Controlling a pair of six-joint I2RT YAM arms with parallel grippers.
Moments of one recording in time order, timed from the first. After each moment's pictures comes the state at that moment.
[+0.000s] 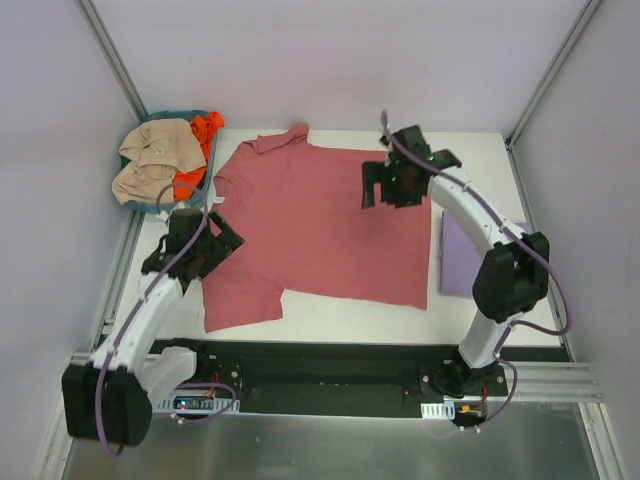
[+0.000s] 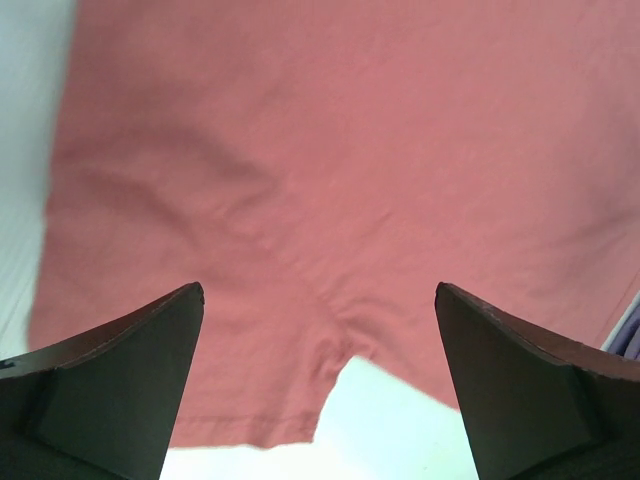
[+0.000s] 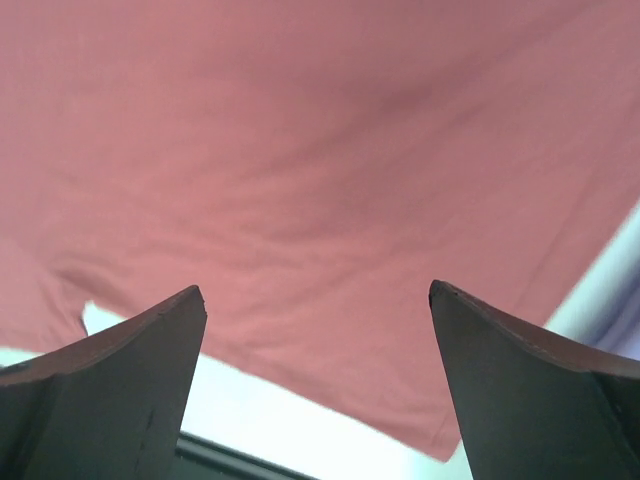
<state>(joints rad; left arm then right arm) -0.11 0.88 0.62 -0.54 -0.02 -0.84 0.35 1.82 1.72 -0.88 -0.09 0.25</state>
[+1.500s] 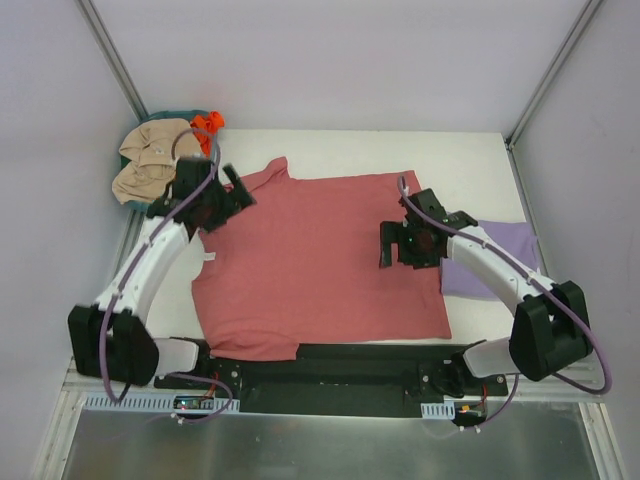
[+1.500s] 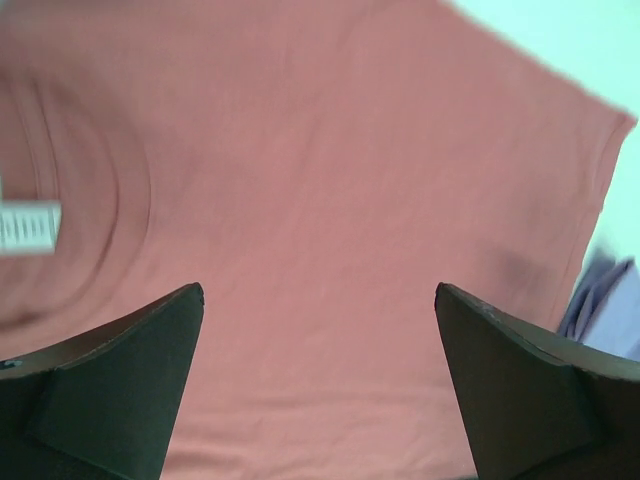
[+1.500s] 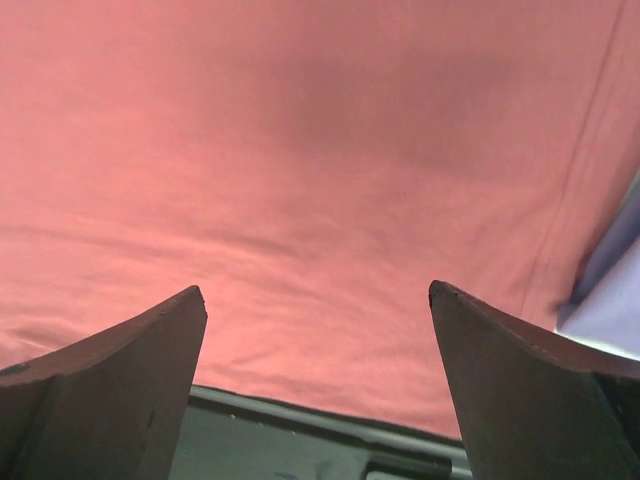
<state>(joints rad) -0.15 1.21 1.00 -0.60 0.09 -0.72 0.45 1.38 0.96 -0.77 -0.05 0.38</state>
